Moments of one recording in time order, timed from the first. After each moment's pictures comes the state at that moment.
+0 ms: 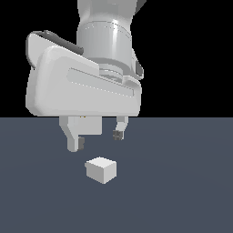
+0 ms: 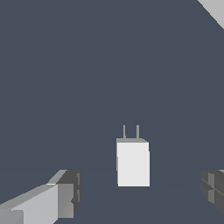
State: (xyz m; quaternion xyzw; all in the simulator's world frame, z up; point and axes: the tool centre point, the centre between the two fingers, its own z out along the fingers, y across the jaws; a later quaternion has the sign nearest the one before) arm -0.104 0.026 0.063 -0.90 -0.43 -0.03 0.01
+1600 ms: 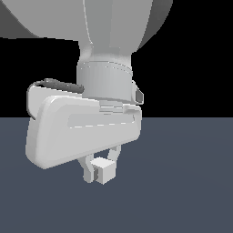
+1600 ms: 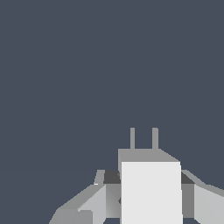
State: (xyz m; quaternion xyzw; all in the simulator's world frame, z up) arm -0.105 0.025 0.012 -0.90 -0.44 -0.03 0.01
